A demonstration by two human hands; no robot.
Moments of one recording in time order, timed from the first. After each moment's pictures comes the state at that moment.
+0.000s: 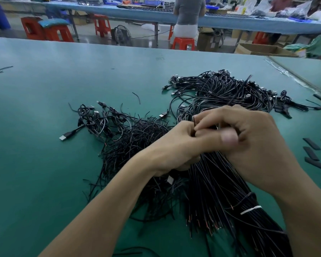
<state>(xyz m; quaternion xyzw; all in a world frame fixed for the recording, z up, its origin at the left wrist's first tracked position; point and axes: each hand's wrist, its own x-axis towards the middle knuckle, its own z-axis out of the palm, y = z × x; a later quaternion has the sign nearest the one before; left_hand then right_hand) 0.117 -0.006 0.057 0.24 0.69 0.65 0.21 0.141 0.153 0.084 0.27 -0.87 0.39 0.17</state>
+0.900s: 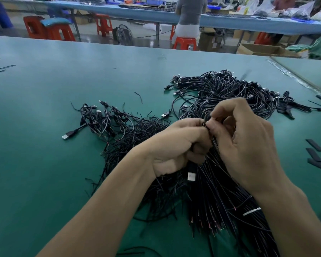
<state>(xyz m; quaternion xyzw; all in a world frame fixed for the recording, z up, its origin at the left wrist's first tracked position) 0.113 -0.003 0.061 0.11 0.55 0.78 0.28 0.134 0.142 0.063 0.21 -0.87 0.32 0.30</state>
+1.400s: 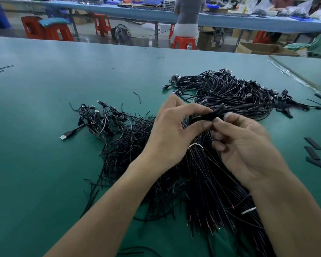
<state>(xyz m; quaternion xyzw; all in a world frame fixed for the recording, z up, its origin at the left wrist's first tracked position) 0.104 -0.004 0.040 0.18 0.81 0.53 -0.19 0.123 0.138 0.060 -0.05 -0.54 0.84 0.02</state>
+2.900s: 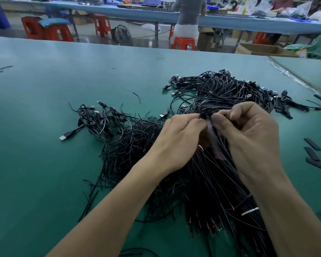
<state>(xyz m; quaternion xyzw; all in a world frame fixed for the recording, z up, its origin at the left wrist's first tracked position) 0.112 0.002 0.045 0.16 0.78 0.60 -0.02 0.122 0.140 0.057 0.10 -0.65 0.73 0.19</state>
